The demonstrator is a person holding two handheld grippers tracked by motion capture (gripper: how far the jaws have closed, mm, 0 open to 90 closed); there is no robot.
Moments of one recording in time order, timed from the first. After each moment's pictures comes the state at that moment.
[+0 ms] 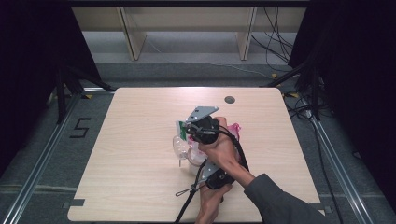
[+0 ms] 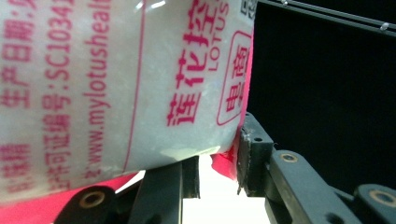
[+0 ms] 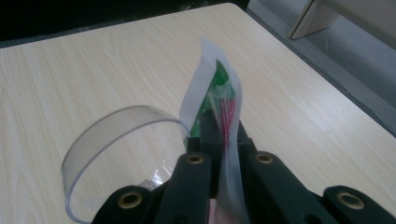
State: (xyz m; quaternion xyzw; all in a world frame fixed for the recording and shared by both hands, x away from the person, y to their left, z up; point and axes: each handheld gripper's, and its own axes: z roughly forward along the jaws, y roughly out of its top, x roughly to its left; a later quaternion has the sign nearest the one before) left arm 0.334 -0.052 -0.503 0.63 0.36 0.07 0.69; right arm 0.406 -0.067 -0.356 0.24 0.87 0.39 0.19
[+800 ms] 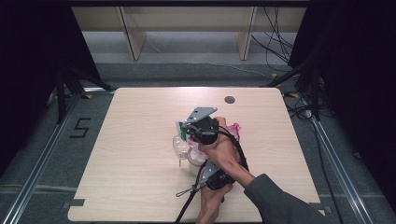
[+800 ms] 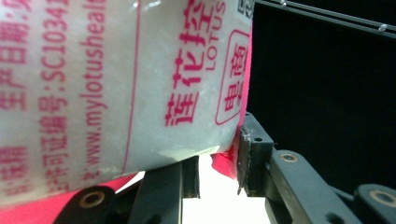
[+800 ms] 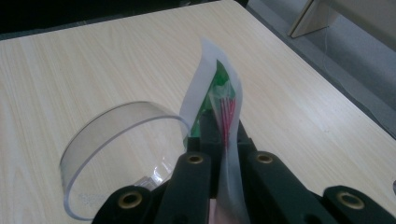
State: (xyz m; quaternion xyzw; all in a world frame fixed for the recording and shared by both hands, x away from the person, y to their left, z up) left arm 0.332 -0.052 -0.501 0.64 0.36 0.08 0.68; right arm 0.405 -0.065 -0.357 0.24 0.87 0.39 0.20
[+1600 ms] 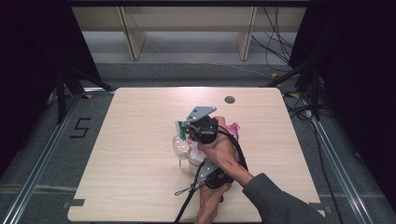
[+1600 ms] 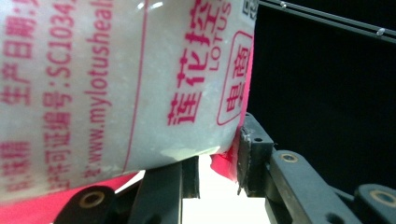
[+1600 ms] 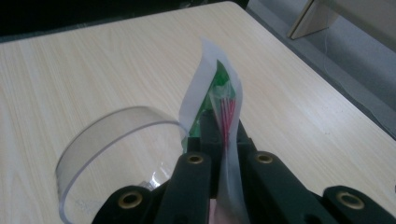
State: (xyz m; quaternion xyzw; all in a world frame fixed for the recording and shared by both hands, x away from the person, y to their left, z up) left arm 0.336 -0.049 -0.504 0.63 0.36 0.07 0.69; right arm 0.408 -0.064 -0.357 0.24 0.87 0.39 0.20
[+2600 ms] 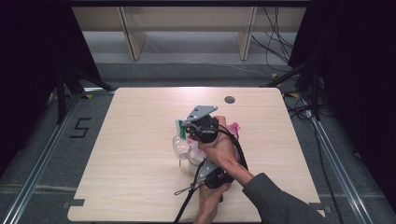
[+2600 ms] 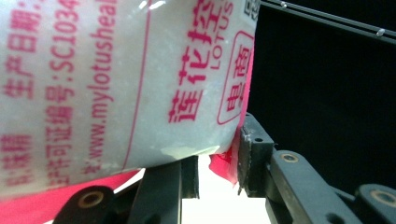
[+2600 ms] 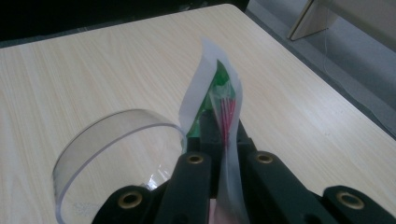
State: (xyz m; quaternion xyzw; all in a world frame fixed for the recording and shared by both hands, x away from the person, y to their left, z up) left arm 0.337 -0.049 -0.504 0.63 0.36 0.07 0.68; right arm 0.409 -0.065 -0.358 0.24 0.87 0.39 0.19
